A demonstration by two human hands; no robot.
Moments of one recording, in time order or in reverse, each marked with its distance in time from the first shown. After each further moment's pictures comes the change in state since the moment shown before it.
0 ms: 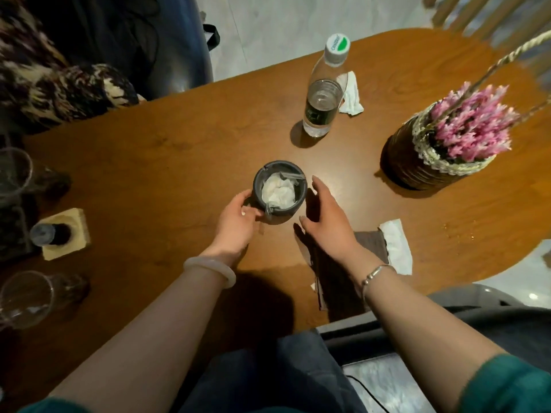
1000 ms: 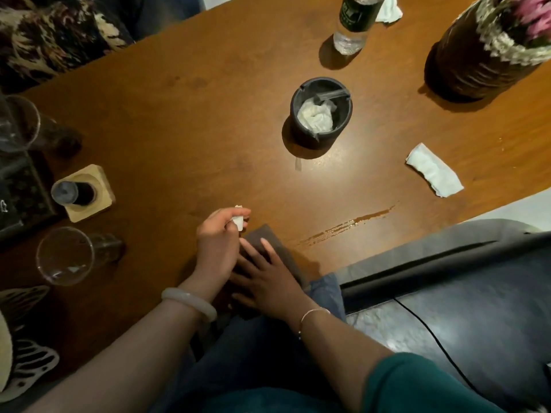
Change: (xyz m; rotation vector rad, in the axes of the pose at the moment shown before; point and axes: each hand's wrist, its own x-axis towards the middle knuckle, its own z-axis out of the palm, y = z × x) left_hand -0.066 -0.137 -0.085 0.066 0.070 0.143; right_hand -0.143 0.010 0.259 -0.791 -0.309 -0.603
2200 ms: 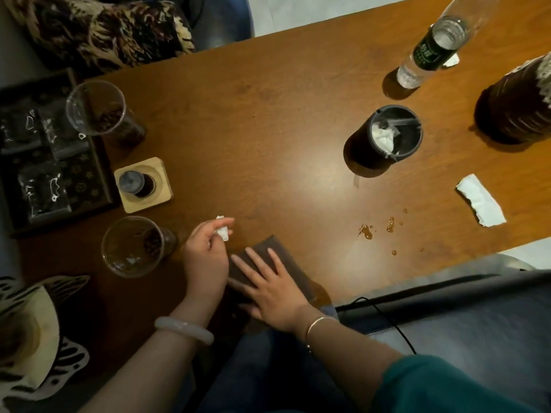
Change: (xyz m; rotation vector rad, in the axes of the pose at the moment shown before) left_hand 0.006 -0.062 -0.115 -0.077 0.211 0.121; right_hand 0.068 -0.063 0.005 -0.114 -0.126 -0.040
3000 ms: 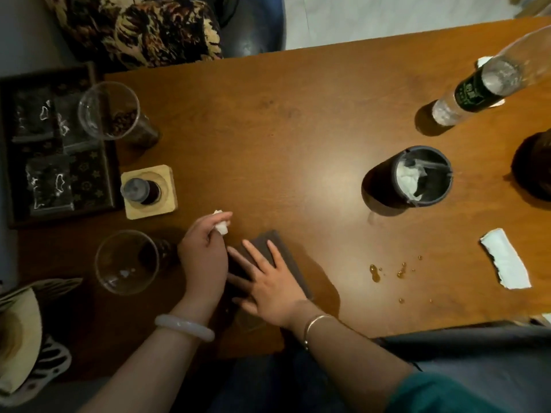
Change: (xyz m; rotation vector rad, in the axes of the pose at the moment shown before) left_hand 0.042 0.023 0.017 -0.065 0.141 -0.188; right_hand 0.042 0.051 -0.032 -0.007 -0.018 -0.125
